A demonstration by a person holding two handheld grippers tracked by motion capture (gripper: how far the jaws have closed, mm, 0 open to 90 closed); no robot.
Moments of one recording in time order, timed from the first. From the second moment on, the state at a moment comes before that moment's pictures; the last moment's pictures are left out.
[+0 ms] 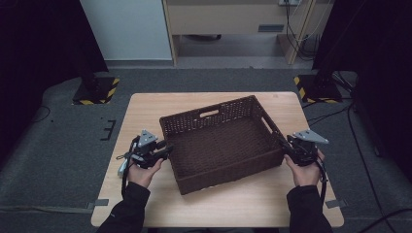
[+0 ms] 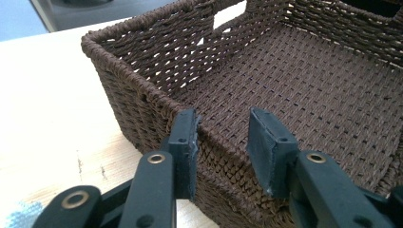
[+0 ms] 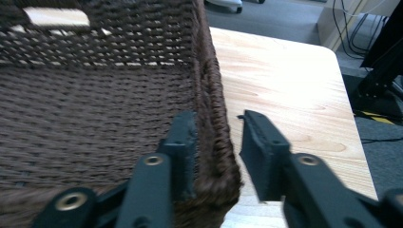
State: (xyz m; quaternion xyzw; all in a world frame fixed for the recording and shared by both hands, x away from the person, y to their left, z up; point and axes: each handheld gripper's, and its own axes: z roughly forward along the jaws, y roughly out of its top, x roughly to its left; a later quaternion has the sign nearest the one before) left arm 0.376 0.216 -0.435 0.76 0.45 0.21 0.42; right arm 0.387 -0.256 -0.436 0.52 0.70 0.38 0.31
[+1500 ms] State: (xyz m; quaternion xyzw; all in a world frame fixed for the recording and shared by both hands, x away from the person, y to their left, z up) left arm 0.385 0.235 -0.426 0.73 0.47 0.24 0.43; right arm 0.390 -0.228 -0.444 0.53 0.68 0.42 0.29
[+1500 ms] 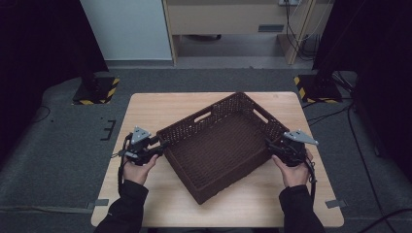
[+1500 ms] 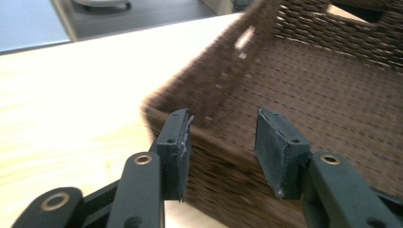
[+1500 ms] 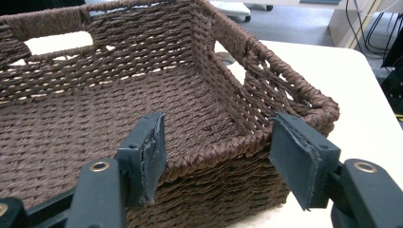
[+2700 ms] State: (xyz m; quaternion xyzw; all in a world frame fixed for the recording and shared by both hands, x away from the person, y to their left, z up) left arm 0.404 0.250 -0.439 0.73 0.48 0.22 0.44; right arm 0.389 -0.208 -0.446 0.53 0.68 0.42 0.28
